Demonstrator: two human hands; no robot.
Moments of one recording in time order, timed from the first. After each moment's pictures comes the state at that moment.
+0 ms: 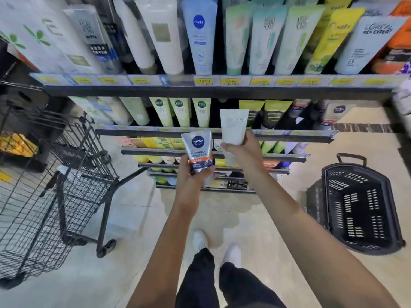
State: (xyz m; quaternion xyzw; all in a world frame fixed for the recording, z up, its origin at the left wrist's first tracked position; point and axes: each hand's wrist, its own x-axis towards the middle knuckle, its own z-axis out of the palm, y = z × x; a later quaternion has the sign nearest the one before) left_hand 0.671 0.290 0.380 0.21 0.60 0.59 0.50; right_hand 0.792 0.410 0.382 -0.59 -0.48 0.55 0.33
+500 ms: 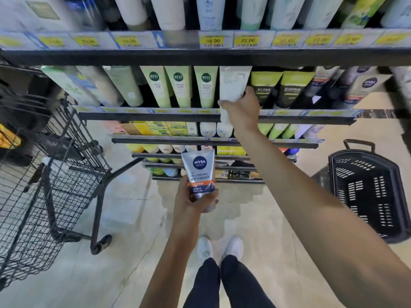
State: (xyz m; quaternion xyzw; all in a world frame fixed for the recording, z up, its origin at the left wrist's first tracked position) left_hand 0.663 0.224 0.318 0.20 0.63 0.54 0.52; right_hand 0.730 0.474 0.346 -0.63 -0.50 0.46 0.39
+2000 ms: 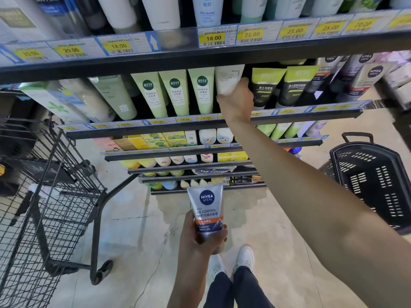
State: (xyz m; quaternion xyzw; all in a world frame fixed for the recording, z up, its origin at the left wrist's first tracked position) left_hand 0.645 0.187 0.297 0.20 0.65 0.46 0.57; right_hand 0.696 0.517 0.317 -0.68 -0.54 0.31 0.38
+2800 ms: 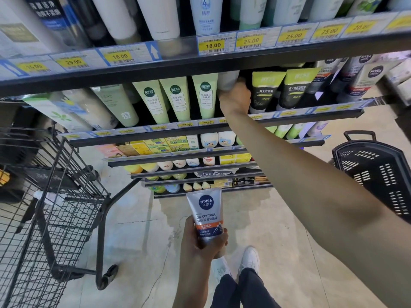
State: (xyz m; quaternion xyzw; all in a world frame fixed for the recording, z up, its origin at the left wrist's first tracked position) left_hand 0.638 0.187 0.297 0.21 0.65 0.47 0.55; right_hand 0.689 0.543 0.319 -0.70 -0.52 0.34 0.35
